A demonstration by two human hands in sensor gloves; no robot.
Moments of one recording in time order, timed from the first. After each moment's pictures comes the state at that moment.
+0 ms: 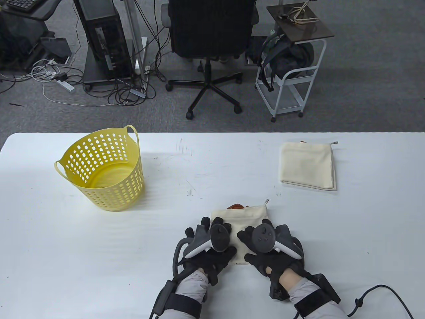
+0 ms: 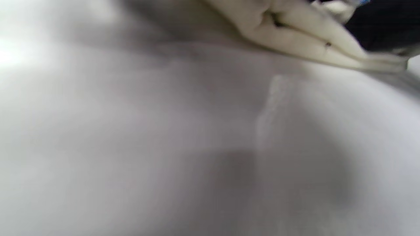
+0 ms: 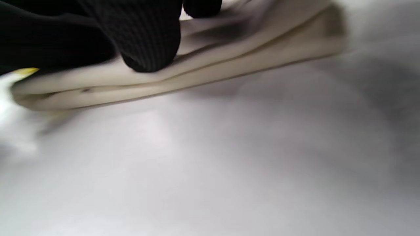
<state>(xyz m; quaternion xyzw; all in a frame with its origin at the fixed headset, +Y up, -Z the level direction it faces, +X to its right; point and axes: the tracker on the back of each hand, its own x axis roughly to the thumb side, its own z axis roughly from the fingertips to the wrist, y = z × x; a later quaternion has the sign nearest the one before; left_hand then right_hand) -0.049 -0.773 -0.311 -0.24 -0.16 0.10 0.95 0.140 -0.766 -0.306 0.10 0.21 0.96 0.12</state>
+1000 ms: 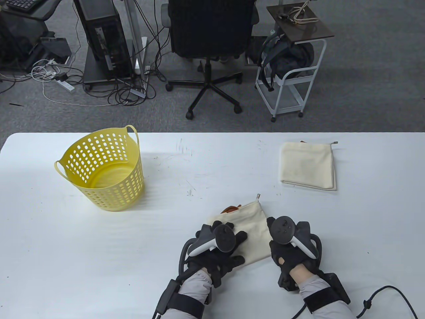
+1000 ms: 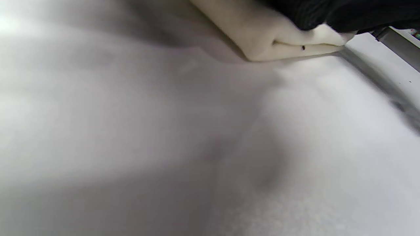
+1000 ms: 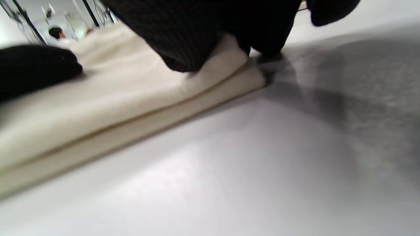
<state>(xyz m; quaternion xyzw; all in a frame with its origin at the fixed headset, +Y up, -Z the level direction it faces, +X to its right) -0.041 -0.783 -0.311 -0.33 -0.19 0.13 0.91 0.187 -0.761 -0.319 0.01 0.14 0.97 0.18</state>
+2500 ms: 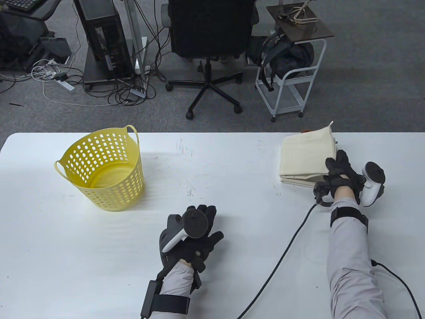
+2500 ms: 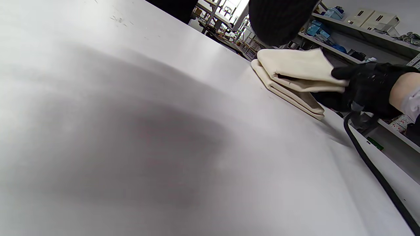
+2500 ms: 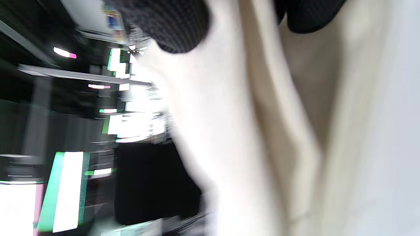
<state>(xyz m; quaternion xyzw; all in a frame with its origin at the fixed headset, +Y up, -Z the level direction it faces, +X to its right) -0.098 -0.724 -0.321 -0.19 -0.13 0.23 0.95 0.393 -0.751 -0.472 -0.29 0.01 0.75 0.60</state>
